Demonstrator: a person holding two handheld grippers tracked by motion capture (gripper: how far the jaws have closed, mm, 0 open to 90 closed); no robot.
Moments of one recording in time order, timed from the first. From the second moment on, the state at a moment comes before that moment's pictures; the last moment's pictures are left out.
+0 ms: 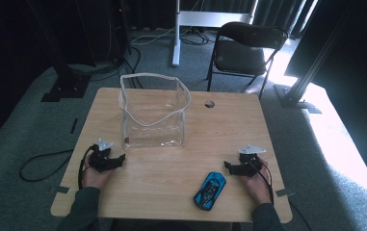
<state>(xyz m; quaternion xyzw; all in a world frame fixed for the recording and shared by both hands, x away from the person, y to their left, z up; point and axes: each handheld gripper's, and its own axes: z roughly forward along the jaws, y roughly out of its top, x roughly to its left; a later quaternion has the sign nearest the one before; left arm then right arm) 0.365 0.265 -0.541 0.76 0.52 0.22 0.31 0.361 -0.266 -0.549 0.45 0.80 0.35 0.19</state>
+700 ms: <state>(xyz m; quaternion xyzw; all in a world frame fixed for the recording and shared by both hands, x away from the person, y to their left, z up) 0.370 0.261 -0.537 0.77 0.52 0.21 0.30 0.369 -0.243 -0.531 0.44 0.82 0.32 0.19</state>
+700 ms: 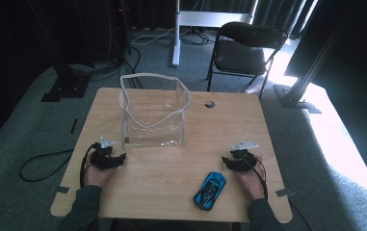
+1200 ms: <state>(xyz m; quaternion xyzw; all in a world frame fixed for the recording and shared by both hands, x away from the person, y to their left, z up) 0.378 0.257 -0.528 0.77 0.51 0.23 0.31 0.394 -0.191 -0.498 0.37 0.83 0.39 0.16</state>
